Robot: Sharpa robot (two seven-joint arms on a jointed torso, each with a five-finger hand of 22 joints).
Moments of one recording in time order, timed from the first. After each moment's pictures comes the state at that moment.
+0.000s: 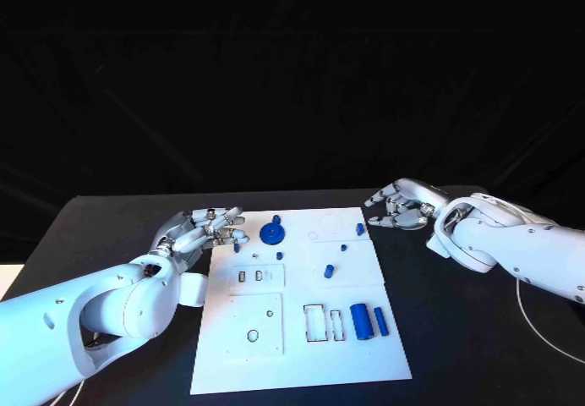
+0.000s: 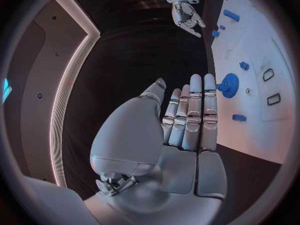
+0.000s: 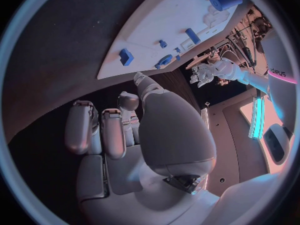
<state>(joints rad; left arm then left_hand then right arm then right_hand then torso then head) 1.15 -0.90 -0.01 1.67 0.03 -0.42 0.40 1.41 -0.03 0.12 0.14 0.14 1.01 0.20 0.11 0.07 1.11 0.14 0.09 0.08 1.20 0.09 0.24 0.29 0.16 1.05 0.19 0.33 0.15 1.22 -0.98 0.00 1.35 -1.23 -0.35 0.14 1.39 -0.14 0.19 0.15 0.25 0.97 0.14 0.08 0.07 1.29 0.05 0.94 1.05 1.47 -0.02 1.43 1.31 0.10 1.36 0.09 1.39 1.15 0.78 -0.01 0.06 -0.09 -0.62</state>
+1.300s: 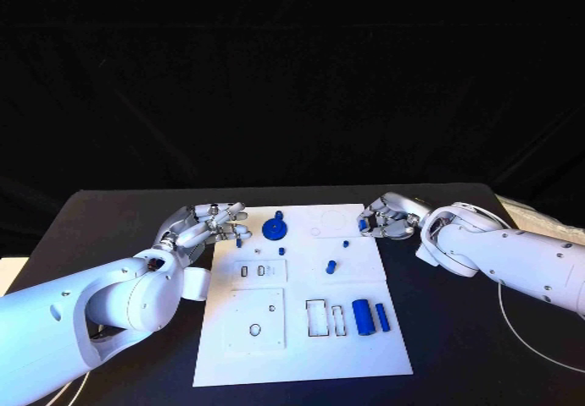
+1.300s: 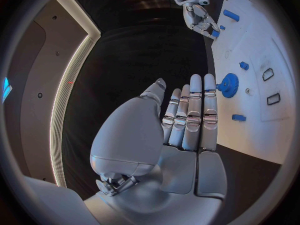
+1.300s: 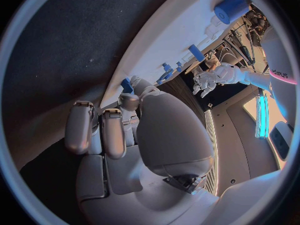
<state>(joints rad) 1.15 -0.90 -0.01 1.66 0.03 -0.42 0.40 1.41 -0.03 0.12 0.14 0.14 1.01 0.20 0.11 0.07 1.11 0.14 0.09 0.08 1.20 0.09 0.24 0.30 0.16 1.05 0.19 0.33 0.15 1.17 -0.88 -0.01 1.24 -1.22 -0.27 0.15 1.42 -0.09 0.23 0.12 0.18 1.03 0.13 0.09 0.08 1.29 0.05 0.94 1.06 1.47 -0.03 1.43 1.31 0.10 1.36 0.09 1.39 1.16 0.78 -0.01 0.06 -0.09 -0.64</state>
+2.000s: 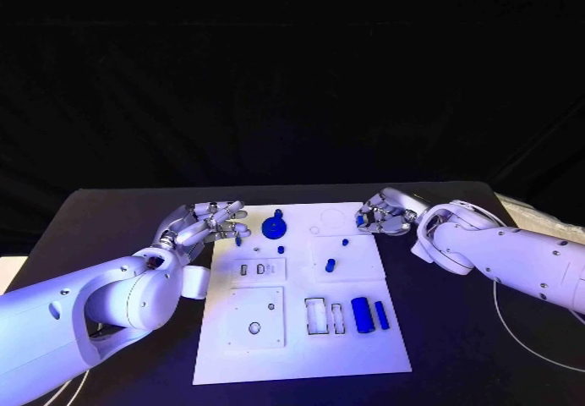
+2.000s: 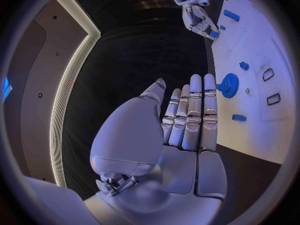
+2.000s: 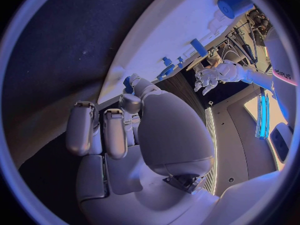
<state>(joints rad) 1.15 -0.90 -0.01 1.66 0.02 -0.41 0.40 1.41 -0.03 0.12 0.14 0.14 1.01 0.20 0.11 0.07 1.11 0.14 0.09 0.08 1.20 0.09 0.24 0.30 0.16 1.05 0.19 0.33 0.15 1.17 -0.87 0.00 1.26 -1.21 -0.33 0.13 1.42 -0.05 0.28 0.09 0.16 1.10 0.11 0.12 0.08 1.31 0.03 0.96 1.08 1.46 -0.04 1.44 1.31 0.10 1.37 0.07 1.40 1.17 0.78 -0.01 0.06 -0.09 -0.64</state>
